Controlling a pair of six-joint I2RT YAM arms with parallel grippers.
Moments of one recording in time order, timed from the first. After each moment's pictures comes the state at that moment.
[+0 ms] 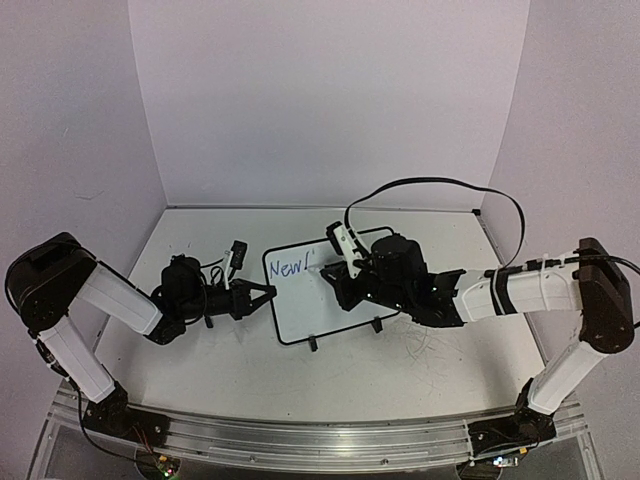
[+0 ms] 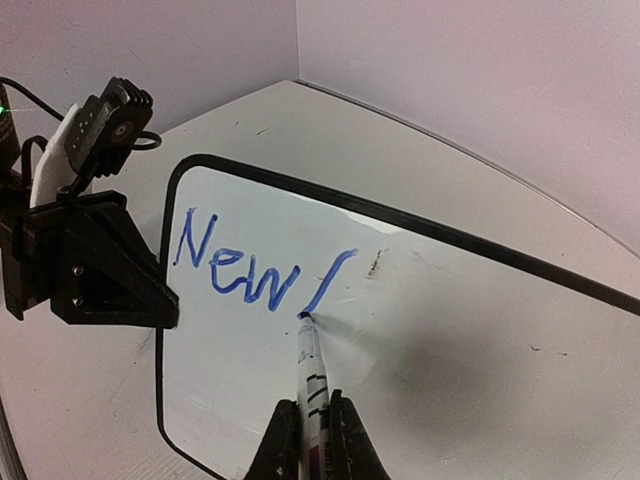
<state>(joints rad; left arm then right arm) -0.64 1.63 0.46 0.97 0.52 -0.47 0.97 1.63 0.95 0.32 0.15 0.08</state>
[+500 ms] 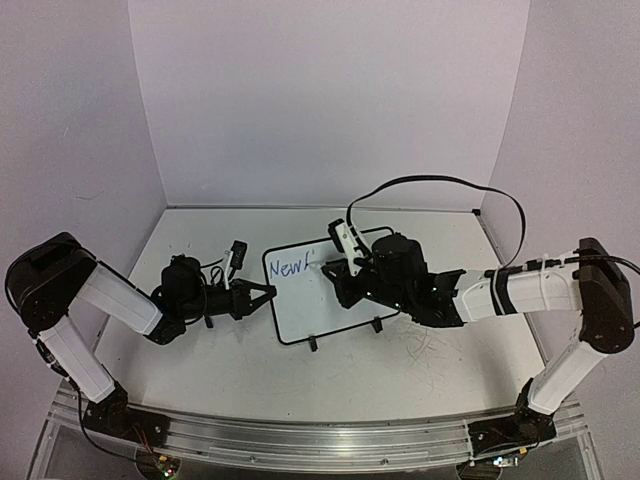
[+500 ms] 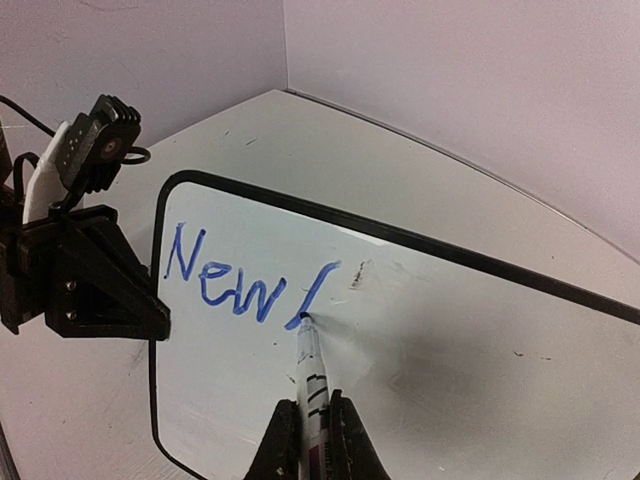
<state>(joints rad) -0.64 1.63 0.46 0.97 0.52 -0.47 0.97 1.63 0.95 0.34 0.19 0.08</state>
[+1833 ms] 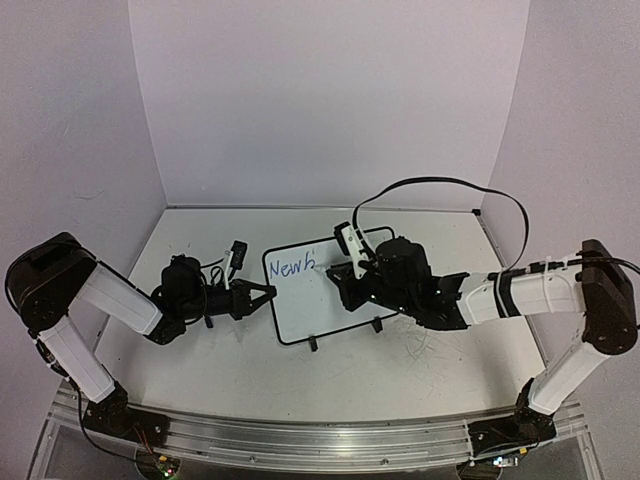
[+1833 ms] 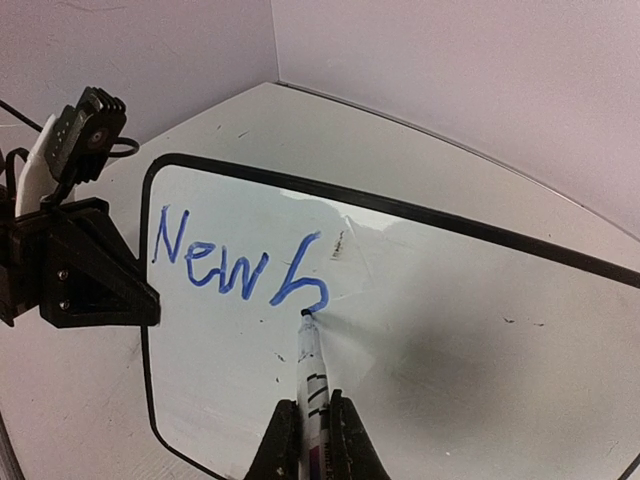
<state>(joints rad) -0.64 1.63 0.46 0.97 0.52 -0.47 0.97 1.61 0.91 0.33 0.19 0.13</state>
